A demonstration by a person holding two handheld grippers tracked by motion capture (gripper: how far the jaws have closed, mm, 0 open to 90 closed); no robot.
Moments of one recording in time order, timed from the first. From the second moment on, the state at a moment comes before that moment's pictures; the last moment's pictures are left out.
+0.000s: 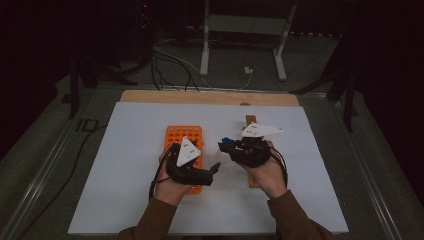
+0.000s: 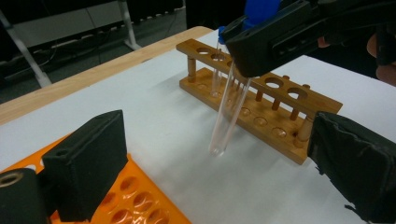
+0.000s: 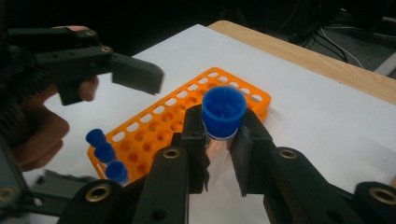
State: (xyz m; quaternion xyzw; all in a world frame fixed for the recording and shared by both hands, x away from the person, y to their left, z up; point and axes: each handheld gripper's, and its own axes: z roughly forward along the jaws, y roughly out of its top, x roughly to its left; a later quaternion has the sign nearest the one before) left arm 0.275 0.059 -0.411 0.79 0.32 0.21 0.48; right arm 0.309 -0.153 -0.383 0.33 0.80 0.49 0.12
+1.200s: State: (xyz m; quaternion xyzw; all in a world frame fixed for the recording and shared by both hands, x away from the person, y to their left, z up) left arm 0.278 0.054 -0.411 0.80 0.31 0.22 0.47; right arm 0.306 -0.144 -0.376 0.32 0.79 0.51 0.10
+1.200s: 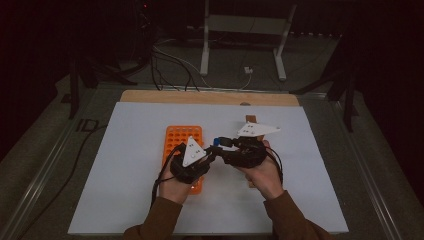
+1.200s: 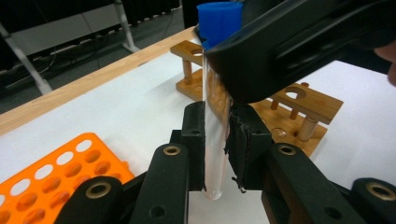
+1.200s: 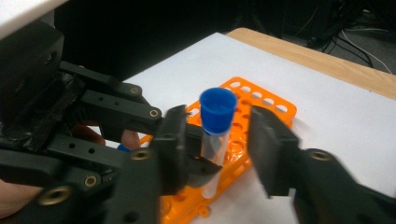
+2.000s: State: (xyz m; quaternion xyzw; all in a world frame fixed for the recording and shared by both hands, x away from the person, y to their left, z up) left arm 0.279 0.101 -0.410 0.77 0.35 0.22 0.49; right arm 0.309 -0.171 -0.393 0.35 0.79 0.48 0.16
